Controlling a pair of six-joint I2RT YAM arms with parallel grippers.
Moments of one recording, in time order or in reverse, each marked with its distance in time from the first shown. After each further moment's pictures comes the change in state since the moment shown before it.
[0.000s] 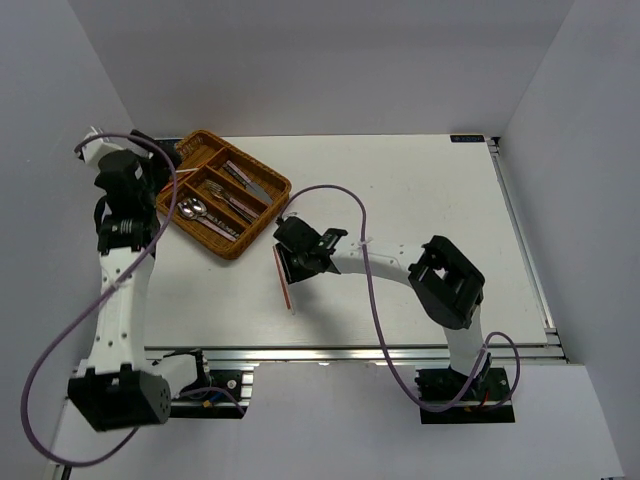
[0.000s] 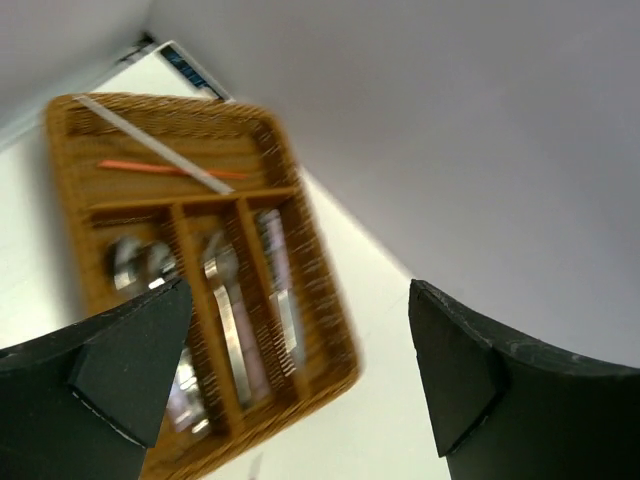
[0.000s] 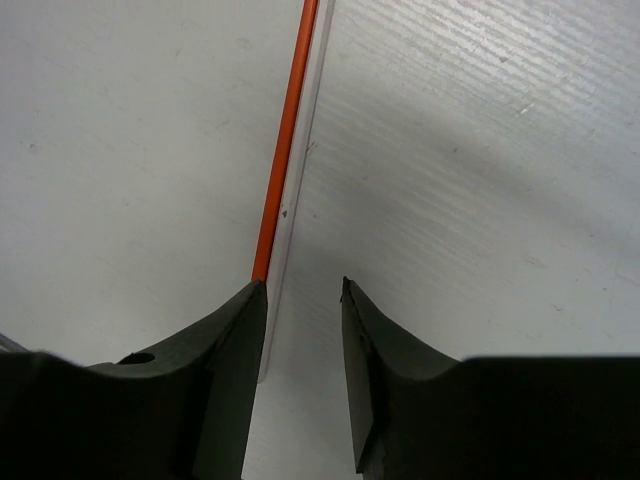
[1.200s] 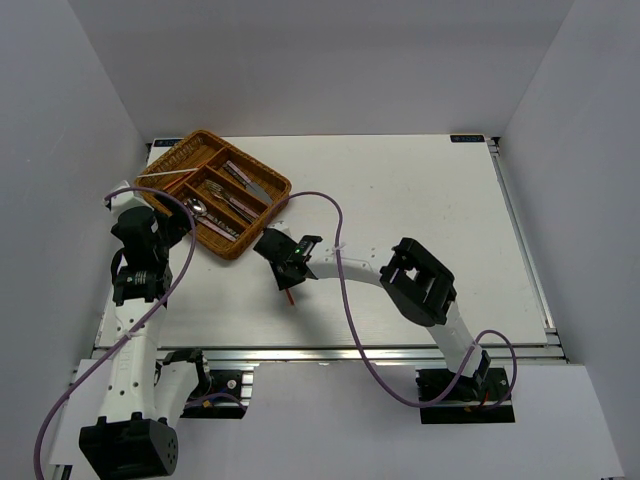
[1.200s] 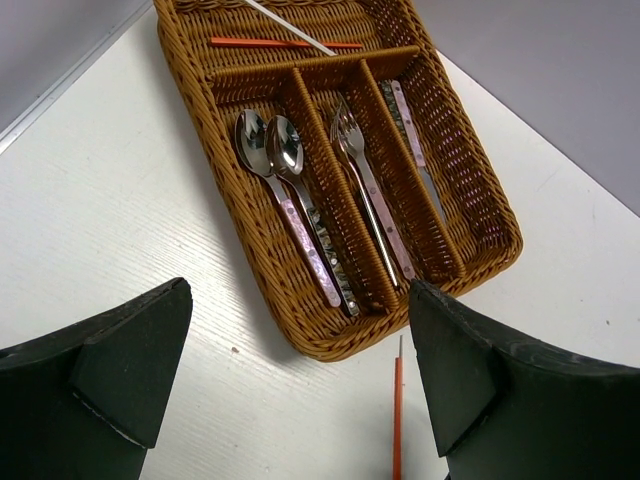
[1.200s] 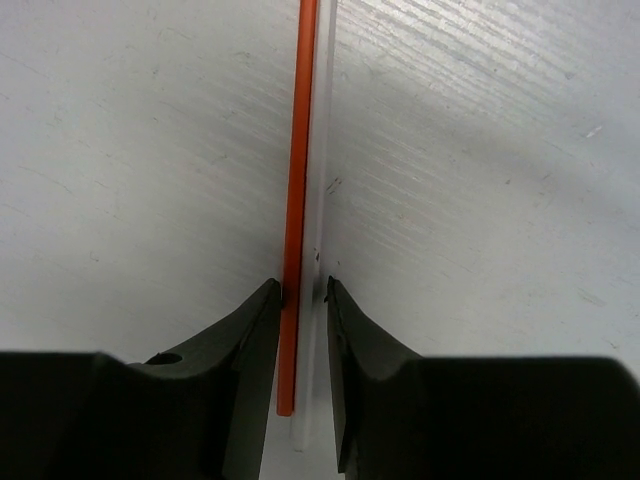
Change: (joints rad) left arm 0.000 -0.352 -0.433 -0.079 0.023 0.245; right arm 0.069 0.181 0.183 -0.105 0.145 0.031
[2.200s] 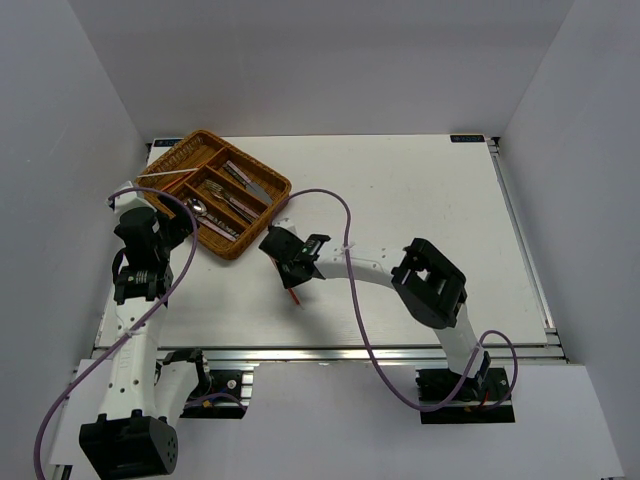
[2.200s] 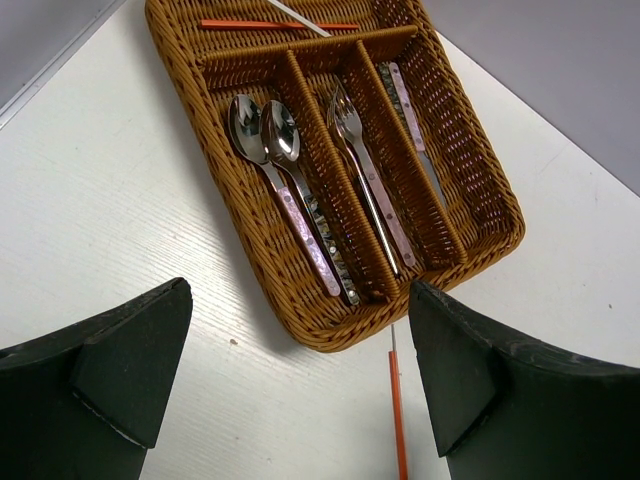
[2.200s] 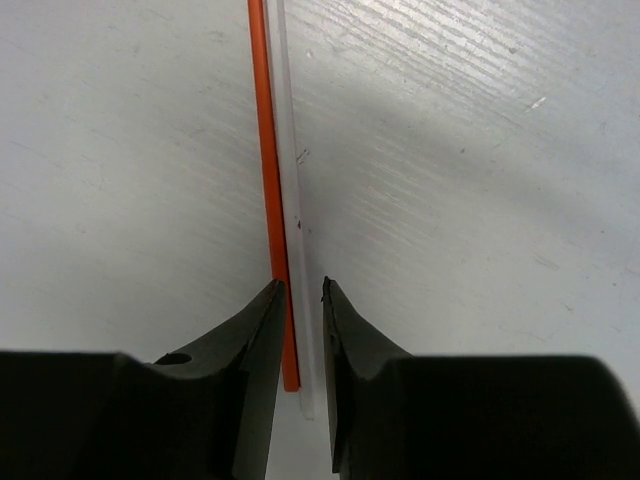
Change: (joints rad) left arm 0.000 0.008 -0.012 0.000 0.031 0.006; right arm -0.001 -0.079 -0.061 0.000 0.016 -0.011
